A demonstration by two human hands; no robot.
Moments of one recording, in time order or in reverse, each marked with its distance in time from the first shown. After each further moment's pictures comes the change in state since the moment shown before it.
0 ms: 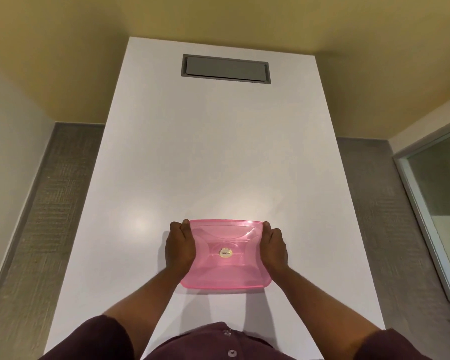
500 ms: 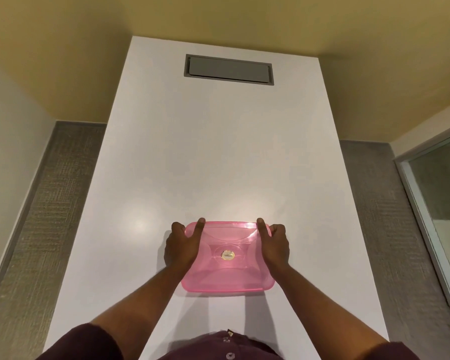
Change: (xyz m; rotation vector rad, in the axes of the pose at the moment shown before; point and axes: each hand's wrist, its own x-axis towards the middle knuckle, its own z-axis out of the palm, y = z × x) left_hand 0.007 0.003 -0.004 0.039 -0.078 -0.073; right_hand 0.008 -0.012 0.000 0.155 0.027 -0.004
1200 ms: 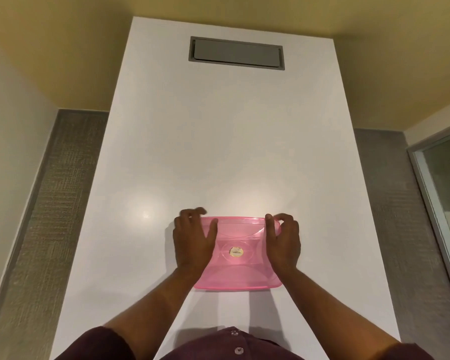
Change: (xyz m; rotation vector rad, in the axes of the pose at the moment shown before) left_hand -0.008 0.001 0.008 0.264 0.212 0.494; right_hand -0.010 -0.001 0.007 -0.141 0.184 -0.257
